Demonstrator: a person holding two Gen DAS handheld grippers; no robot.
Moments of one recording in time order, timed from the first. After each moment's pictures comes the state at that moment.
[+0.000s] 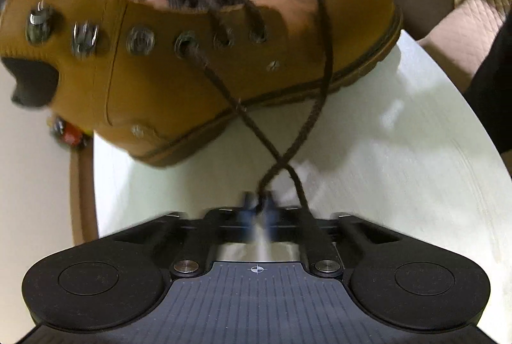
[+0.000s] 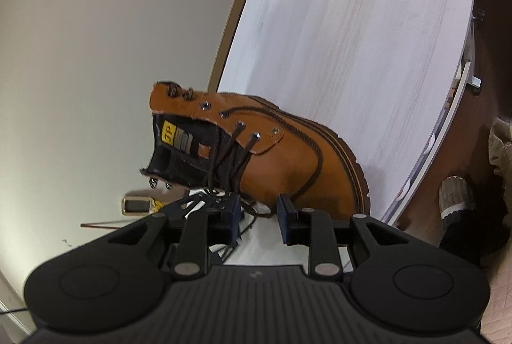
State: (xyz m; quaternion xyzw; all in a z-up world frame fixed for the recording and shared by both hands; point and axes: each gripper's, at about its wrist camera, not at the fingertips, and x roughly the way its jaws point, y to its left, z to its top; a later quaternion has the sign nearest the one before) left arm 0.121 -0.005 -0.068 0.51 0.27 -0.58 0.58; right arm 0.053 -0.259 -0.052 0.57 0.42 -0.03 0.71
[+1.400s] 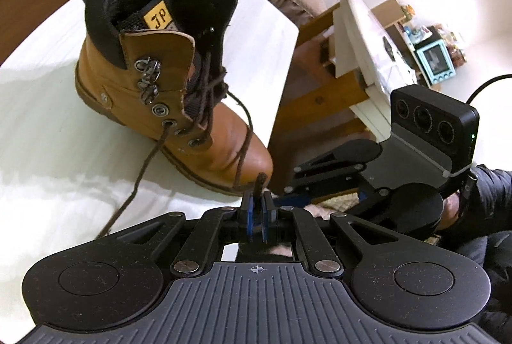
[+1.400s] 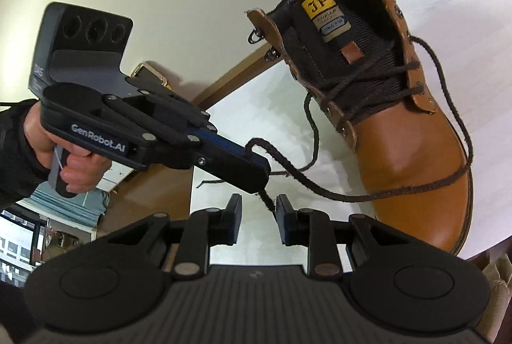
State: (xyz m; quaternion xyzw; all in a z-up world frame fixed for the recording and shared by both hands) left arm 0.164 -0.012 0.017 0.07 0.59 -0.58 0.55; right arm 0.103 -0.135 -0.043 0.31 0.46 0.15 0.82
